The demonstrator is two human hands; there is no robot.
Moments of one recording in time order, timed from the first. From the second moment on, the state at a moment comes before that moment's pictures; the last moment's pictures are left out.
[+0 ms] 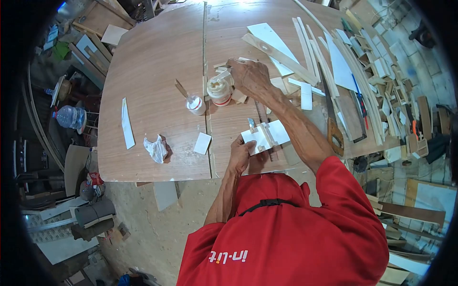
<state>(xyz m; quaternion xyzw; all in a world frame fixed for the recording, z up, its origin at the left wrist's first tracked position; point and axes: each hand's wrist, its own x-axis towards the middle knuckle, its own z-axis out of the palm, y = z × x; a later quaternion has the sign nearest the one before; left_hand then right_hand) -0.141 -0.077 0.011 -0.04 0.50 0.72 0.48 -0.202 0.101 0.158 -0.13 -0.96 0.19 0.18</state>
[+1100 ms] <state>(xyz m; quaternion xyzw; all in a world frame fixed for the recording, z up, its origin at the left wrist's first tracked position) -0.179 -0.108 0.021 -0.04 0.50 0.73 0.46 -0.181 0.101 0.116 -0.24 -0.78 0.54 0.20</state>
